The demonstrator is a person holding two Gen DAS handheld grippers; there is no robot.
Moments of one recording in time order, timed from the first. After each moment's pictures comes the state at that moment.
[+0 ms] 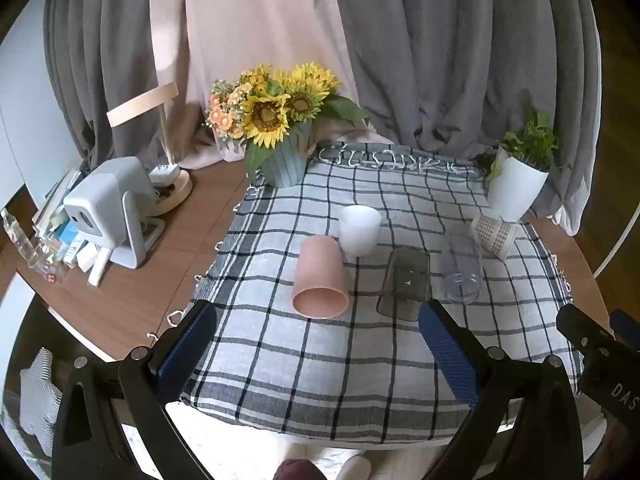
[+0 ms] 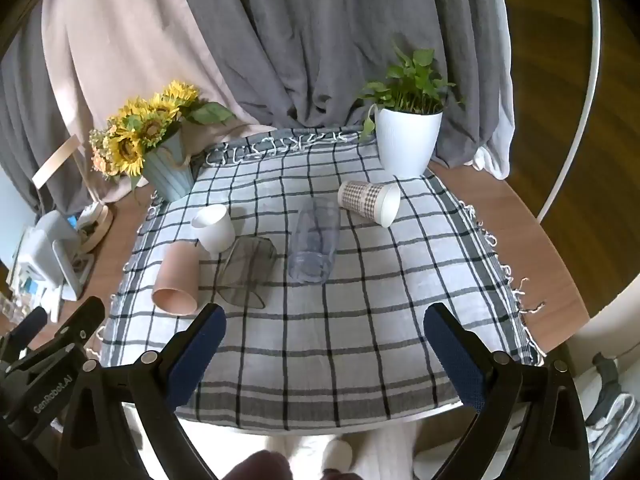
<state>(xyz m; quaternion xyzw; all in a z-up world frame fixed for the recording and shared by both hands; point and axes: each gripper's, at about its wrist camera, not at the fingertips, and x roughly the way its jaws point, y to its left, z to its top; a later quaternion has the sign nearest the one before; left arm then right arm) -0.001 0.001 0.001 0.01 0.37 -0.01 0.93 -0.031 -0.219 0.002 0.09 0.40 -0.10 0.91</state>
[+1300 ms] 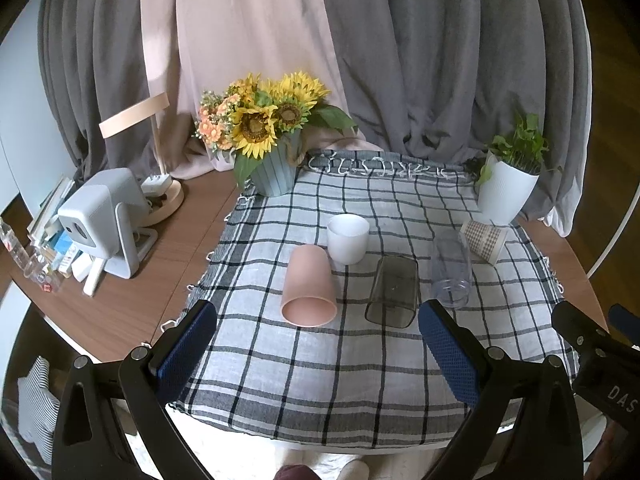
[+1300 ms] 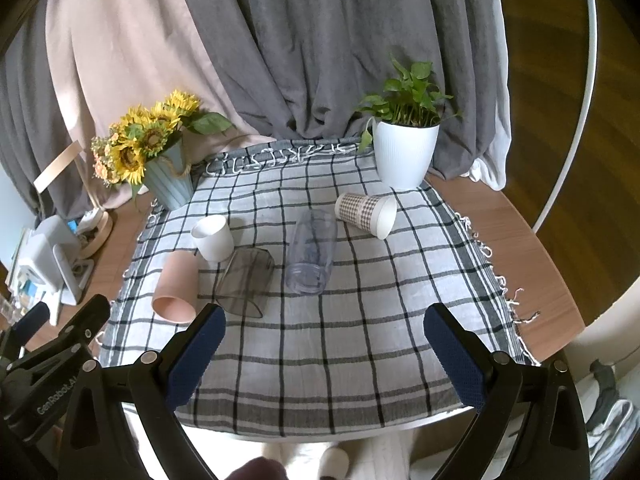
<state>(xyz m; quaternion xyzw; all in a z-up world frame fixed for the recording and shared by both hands) 0.003 -0.009 0.010 0.02 0.37 -0.02 0.93 -0.033 -0.222 0.011 0.08 0.39 -0.10 0.91</state>
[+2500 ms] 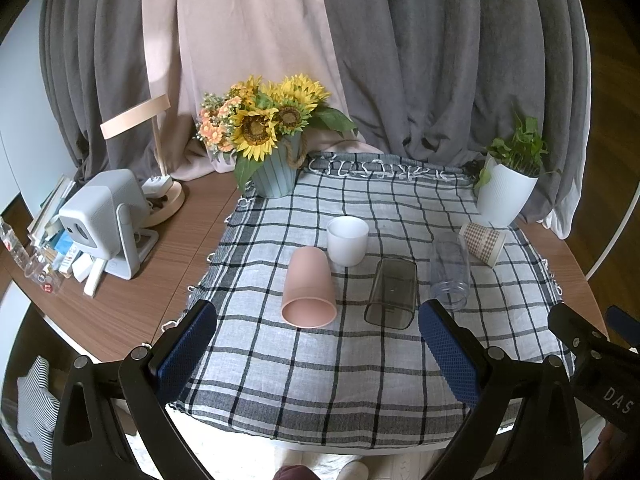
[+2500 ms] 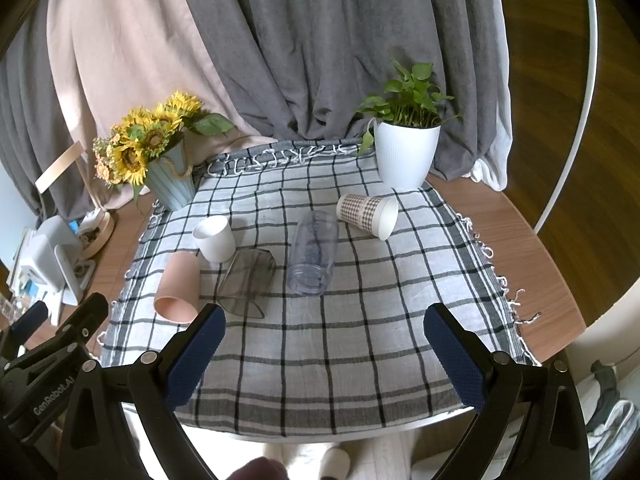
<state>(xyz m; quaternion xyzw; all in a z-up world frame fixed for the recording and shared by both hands) 0.001 -0.008 0.009 0.02 0.37 -0.02 0.93 -0.033 -0.220 0.012 0.08 0.39 -0.10 0.91</state>
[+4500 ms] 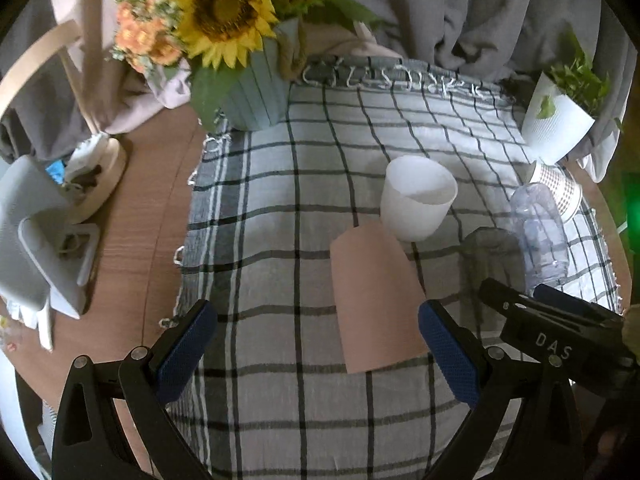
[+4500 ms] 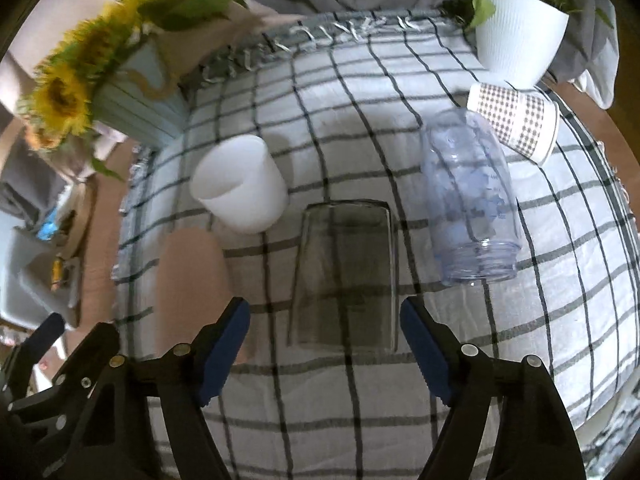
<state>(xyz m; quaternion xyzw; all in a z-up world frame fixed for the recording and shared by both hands) 0.179 0.053 -0.096 0.06 0.52 -0.09 0.85 0.150 -0.146 -0.124 0.17 0.55 -0.07 0.81</state>
